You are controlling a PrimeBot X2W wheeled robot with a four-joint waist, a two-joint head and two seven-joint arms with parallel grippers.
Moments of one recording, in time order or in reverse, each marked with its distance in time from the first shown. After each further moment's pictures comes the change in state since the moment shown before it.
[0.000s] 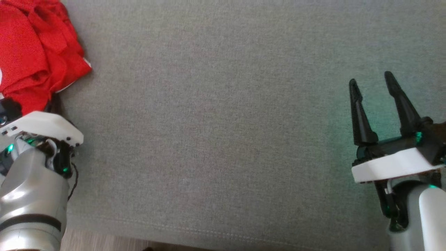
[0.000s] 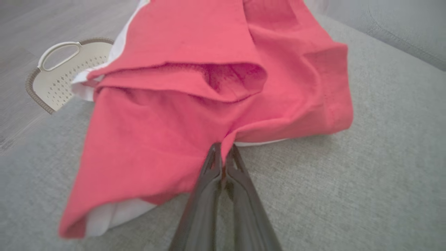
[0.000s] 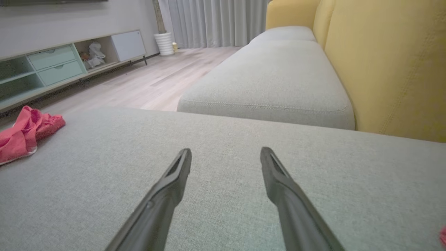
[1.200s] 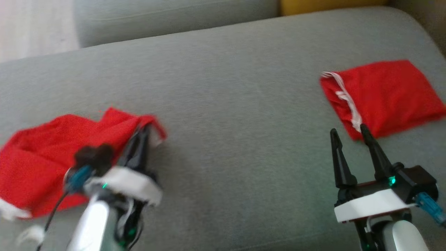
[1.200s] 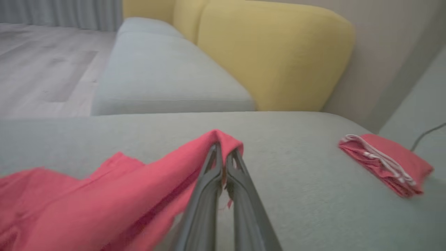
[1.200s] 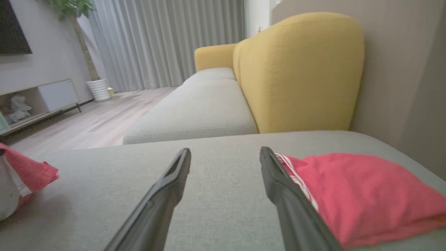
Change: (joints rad) left arm 0.605 -0.132 -0.171 -1.034 0.210 0.049 0.148; right arm 0.146 0.034 0.043 0.175 0.062 0.000 -0.183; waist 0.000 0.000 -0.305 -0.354
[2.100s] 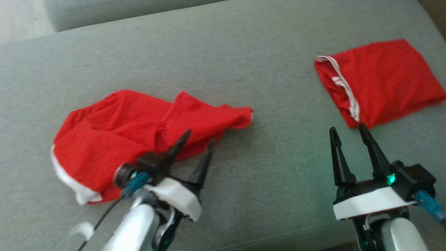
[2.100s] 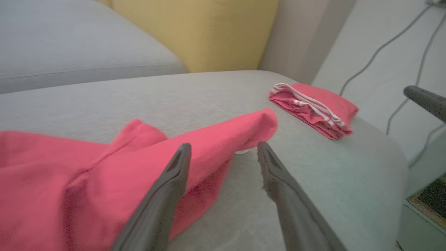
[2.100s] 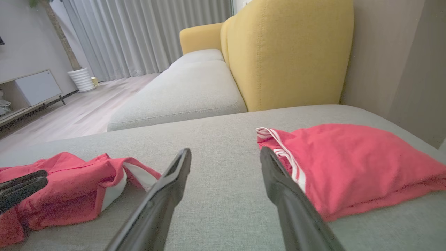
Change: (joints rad) left arm -0.095 -0.008 -0.290 0.154 0.006 -0.015 -0.107; right arm -0.019 0.002 0.001 0.036 0.028 0.000 -0.021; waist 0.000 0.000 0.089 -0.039
